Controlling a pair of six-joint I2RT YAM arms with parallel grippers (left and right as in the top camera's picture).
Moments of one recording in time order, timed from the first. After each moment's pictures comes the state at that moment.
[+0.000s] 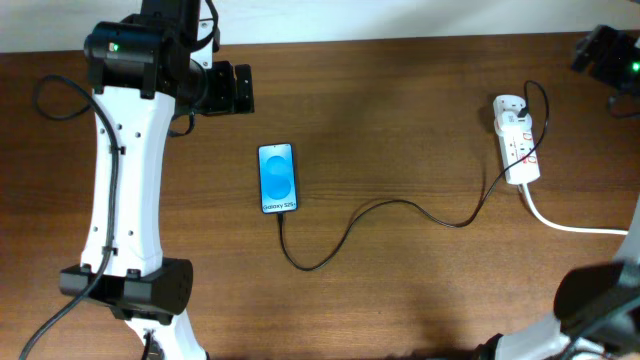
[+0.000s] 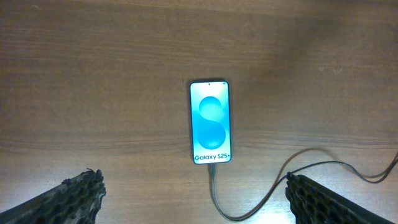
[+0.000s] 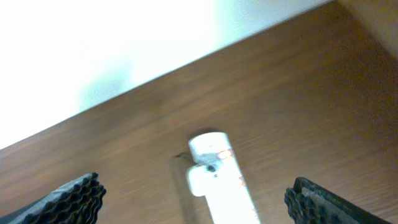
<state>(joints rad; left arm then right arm) -0.17 1.97 2.43 -1.61 0.05 -0.21 -0.44 1.78 1.95 -0.91 -0.25 0.10</state>
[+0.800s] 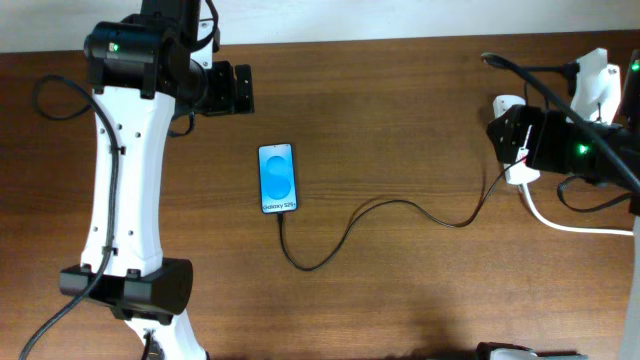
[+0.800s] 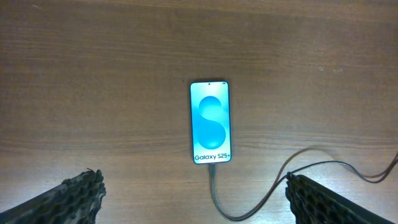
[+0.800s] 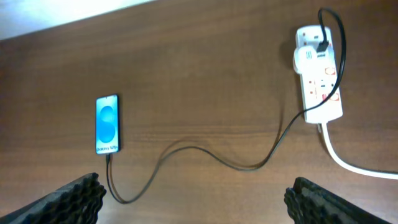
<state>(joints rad) -0.17 1.97 2.44 -1.61 0.05 -0.21 -0.13 1.39 1.95 -1.48 -0.28 0.09</state>
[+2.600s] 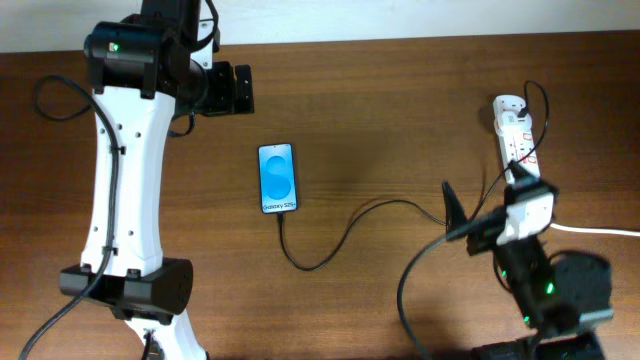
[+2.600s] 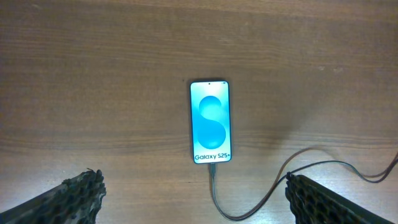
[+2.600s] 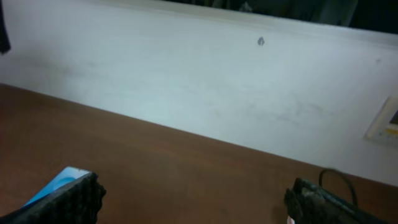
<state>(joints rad) -0.17 1.97 2.43 -1.61 0.05 -0.21 0.12 0.41 0.55 -0.17 -0.13 -0.12</state>
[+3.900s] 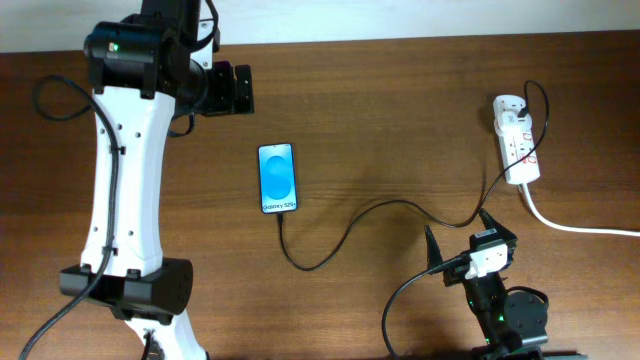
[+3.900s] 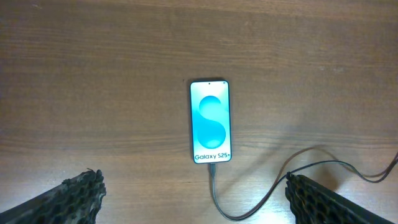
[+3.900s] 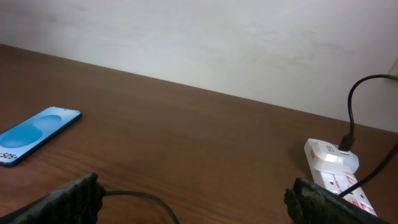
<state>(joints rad) -0.17 1.97 2.43 -1.61 0.05 -0.21 0.12 0.02 0.01 -0.06 -0.11 -0.13</state>
